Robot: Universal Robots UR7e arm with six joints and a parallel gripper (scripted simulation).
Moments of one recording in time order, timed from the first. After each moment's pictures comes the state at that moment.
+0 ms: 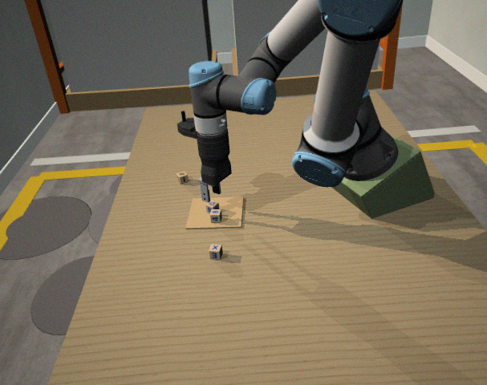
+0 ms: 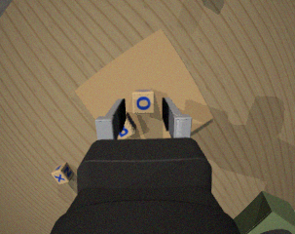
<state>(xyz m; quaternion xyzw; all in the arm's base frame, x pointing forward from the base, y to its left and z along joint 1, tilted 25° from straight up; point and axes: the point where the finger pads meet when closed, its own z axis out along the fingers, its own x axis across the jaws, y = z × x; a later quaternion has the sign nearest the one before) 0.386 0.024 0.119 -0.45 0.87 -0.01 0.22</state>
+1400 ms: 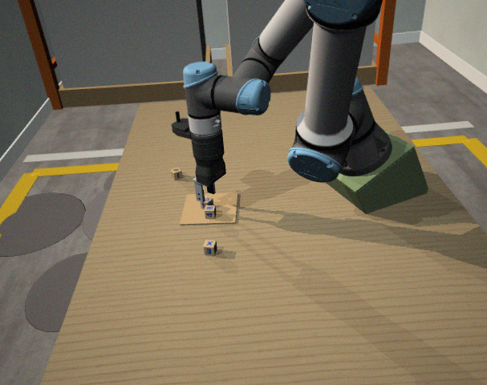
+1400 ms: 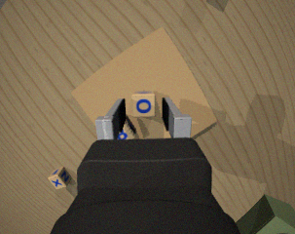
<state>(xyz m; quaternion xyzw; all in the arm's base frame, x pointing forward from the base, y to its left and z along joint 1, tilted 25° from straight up) 0.392 0.026 0.108 -0.45 0.87 -0.01 0.22</state>
